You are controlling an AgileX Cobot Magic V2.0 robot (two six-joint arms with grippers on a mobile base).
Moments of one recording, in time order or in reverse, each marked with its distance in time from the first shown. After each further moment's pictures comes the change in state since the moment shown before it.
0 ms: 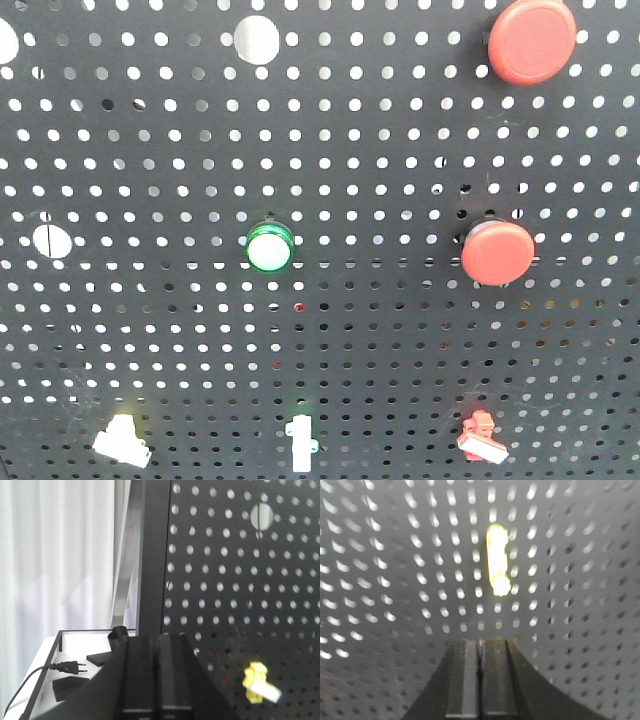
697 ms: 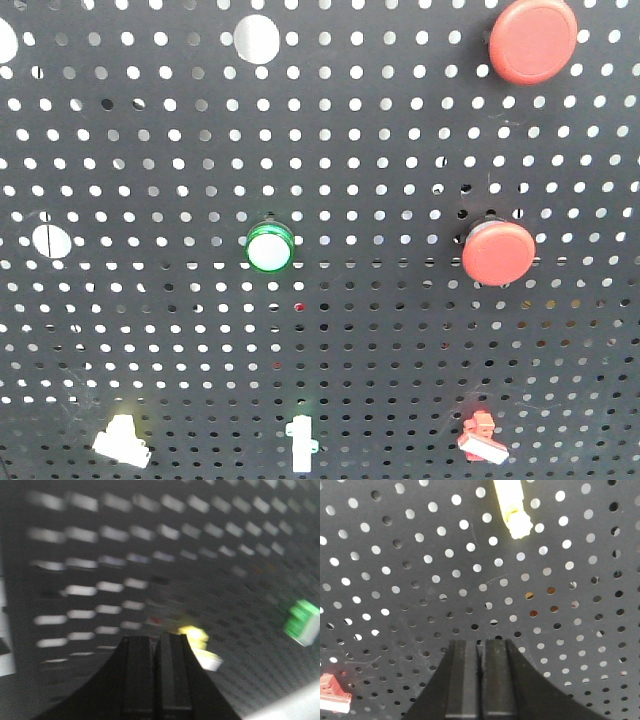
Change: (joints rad) left arm -0.282 0.402 -0.113 -0.022 -0.001 0.017; right arm 0.000 0.096 -0.002 0.220 0.047 -0.002
